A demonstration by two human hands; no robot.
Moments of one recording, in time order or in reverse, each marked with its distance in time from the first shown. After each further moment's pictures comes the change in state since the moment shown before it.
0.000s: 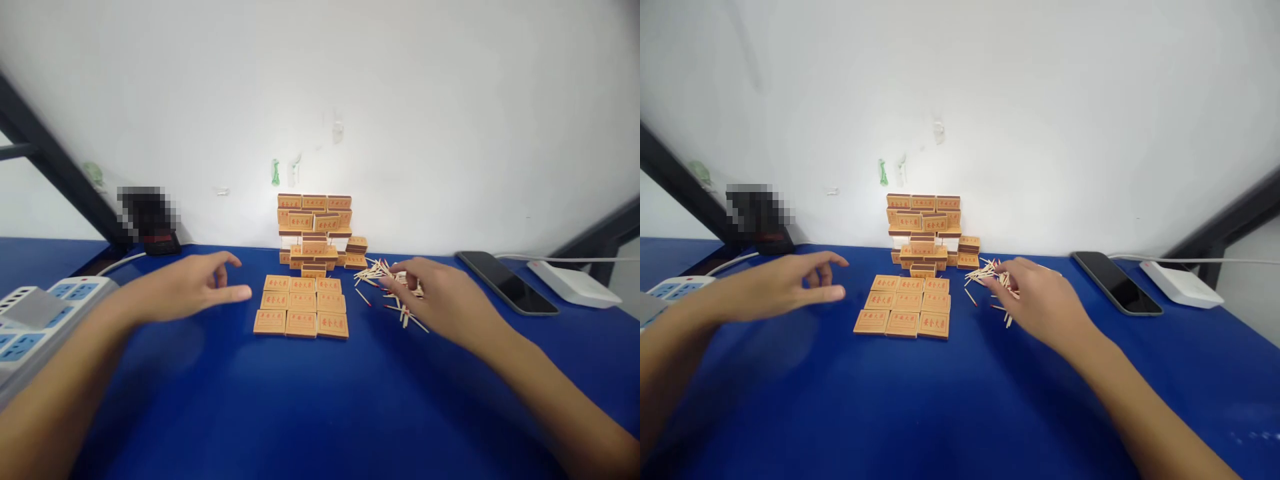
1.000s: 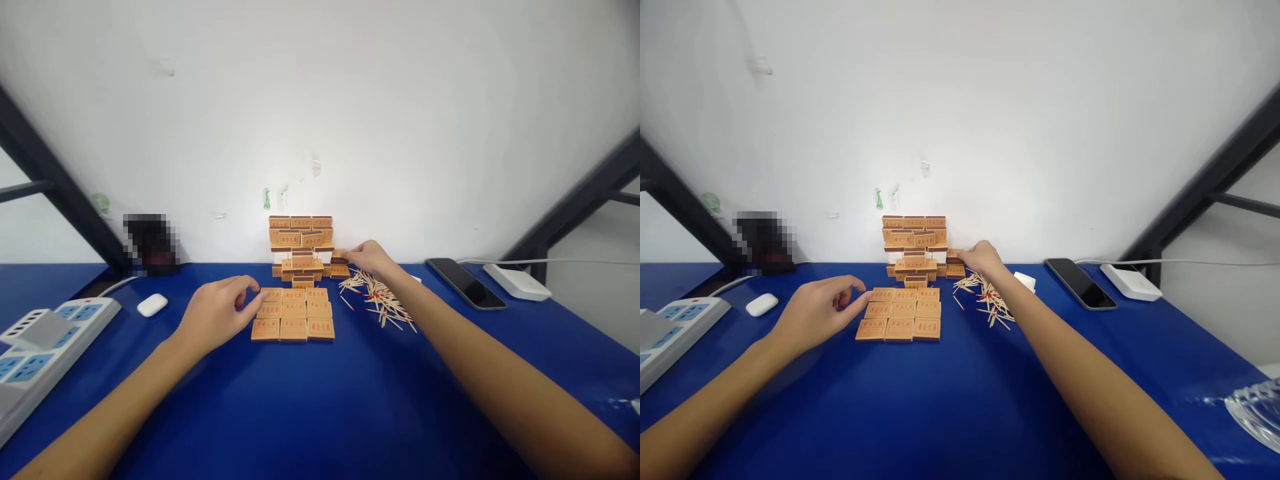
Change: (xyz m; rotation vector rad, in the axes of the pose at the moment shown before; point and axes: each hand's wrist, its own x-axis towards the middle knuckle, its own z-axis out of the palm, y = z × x) left_hand -0.007 0.030 0.050 0.156 0.449 0.255; right_hand 0.111 -0.008 0.035 0.510 -0.046 0.568
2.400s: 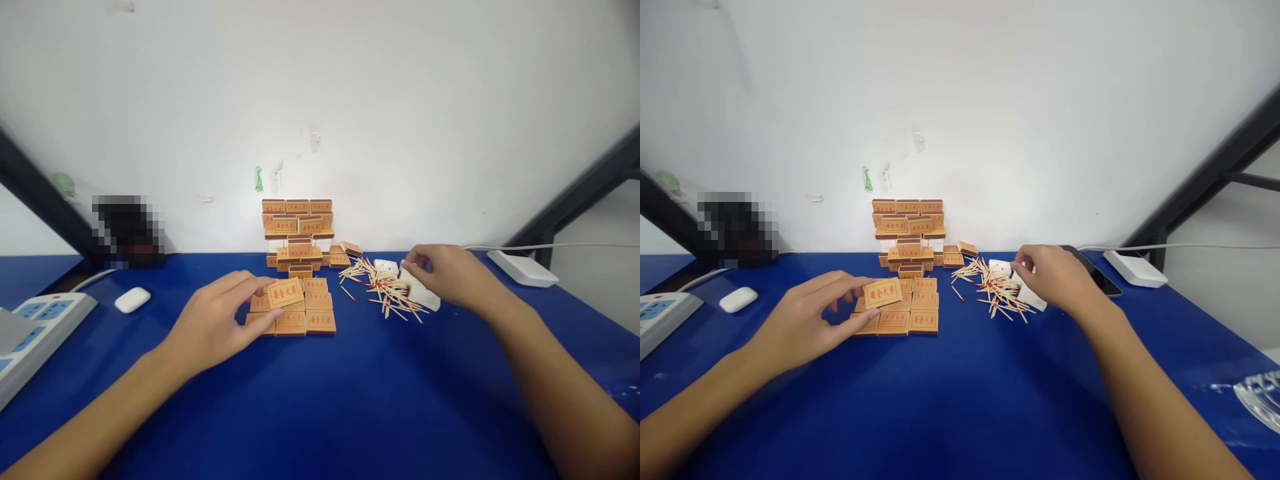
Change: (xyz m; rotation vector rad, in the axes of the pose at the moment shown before) left_hand -0.008 0.013 0.013 -0.163 0.147 0.289; right_hand -0.063 0.074 -0.096 -0.607 0.025 -0.344
